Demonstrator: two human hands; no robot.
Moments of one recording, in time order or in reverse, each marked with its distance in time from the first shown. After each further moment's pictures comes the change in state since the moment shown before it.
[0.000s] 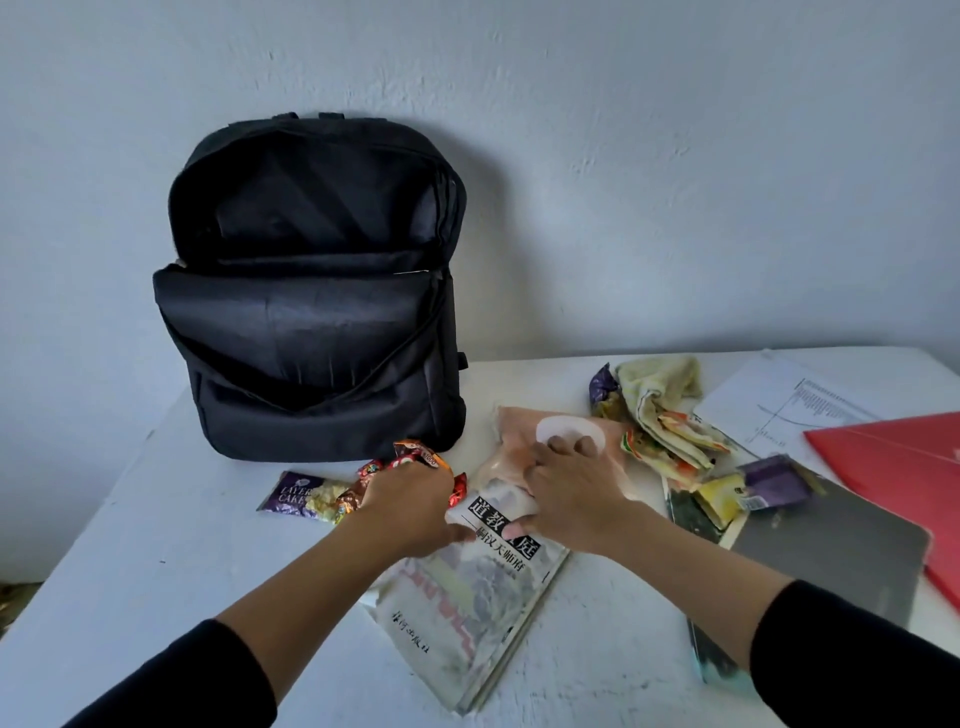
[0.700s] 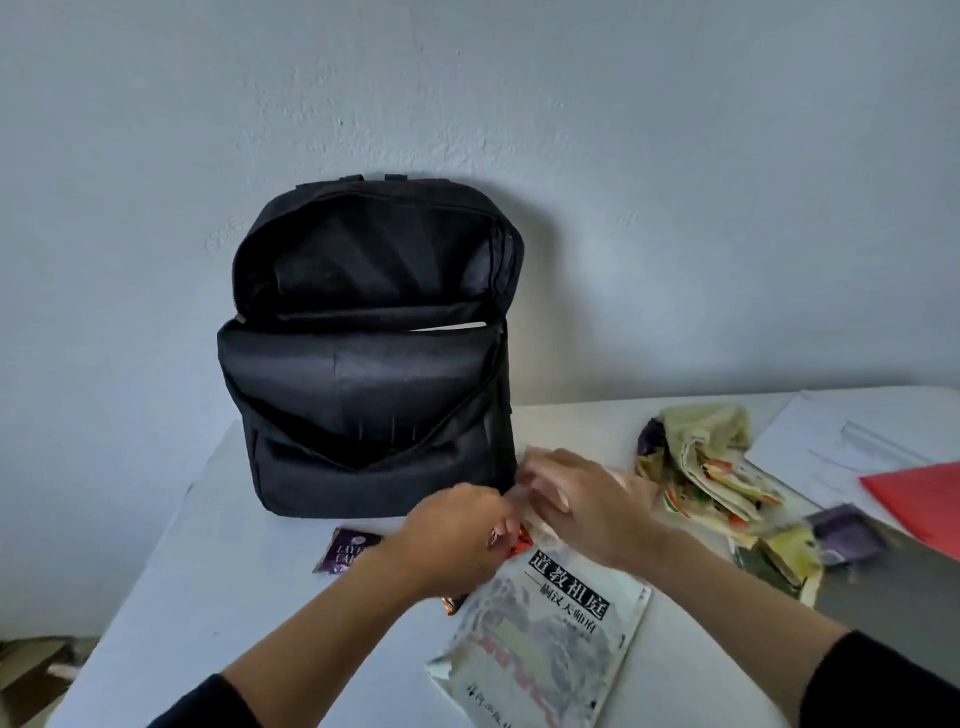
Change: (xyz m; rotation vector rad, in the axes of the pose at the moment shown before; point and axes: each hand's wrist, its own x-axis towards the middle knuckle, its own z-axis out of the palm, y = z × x) left_hand 0.001 -0.059 -0.020 -0.257 0.263 0.350; right_hand 0.047 -0.028 -0.028 0.618 0.465 -0.184
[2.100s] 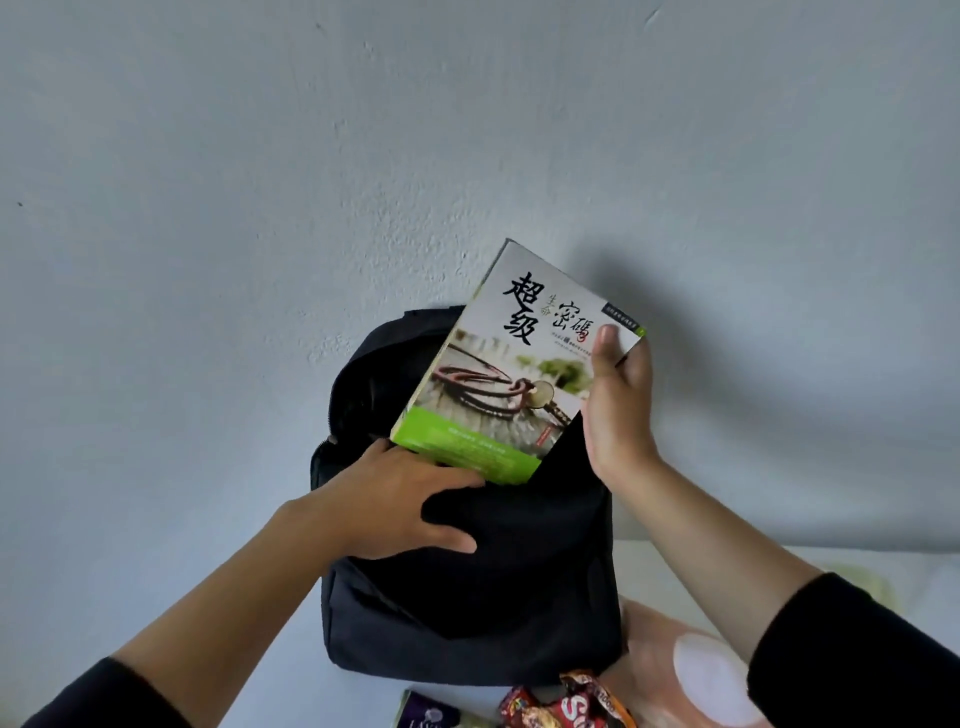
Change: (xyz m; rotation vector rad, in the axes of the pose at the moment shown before) left_hand 0.009 -0.159 -0.153 0.275 0.079 -0.039; right_hand 0.233 -0.079 -0.061 1.023 0.836 0.131
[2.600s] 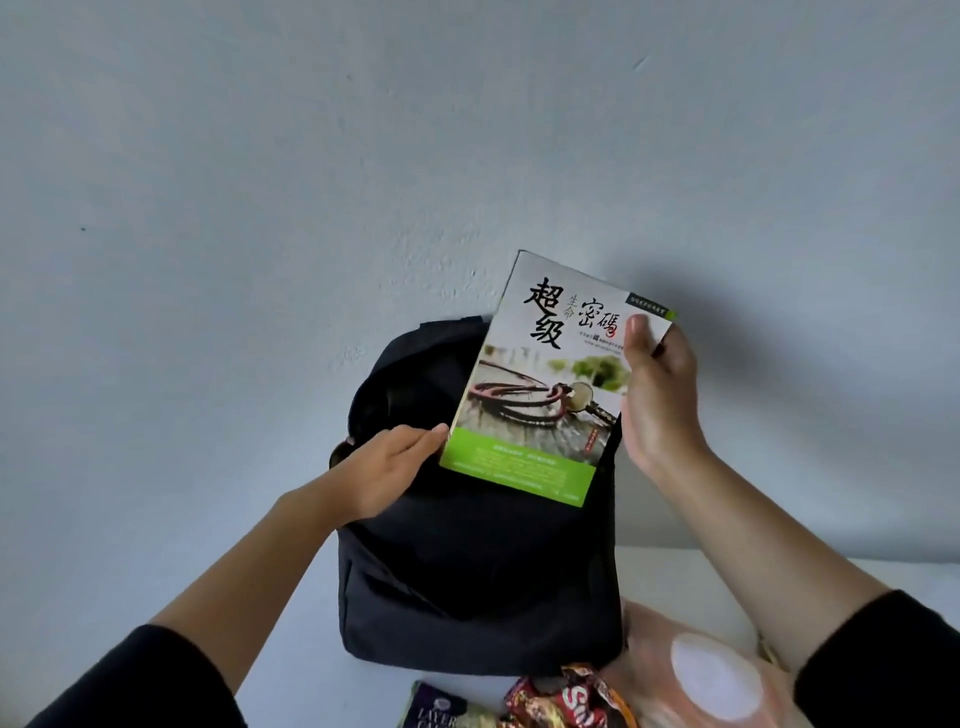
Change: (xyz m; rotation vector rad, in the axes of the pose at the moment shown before) left_hand -0.022 0.013 -0.026 -0.827 0.253 -0.320; right_hand -0.004 -0.048 -0.020 0.052 -0.019 -0.019
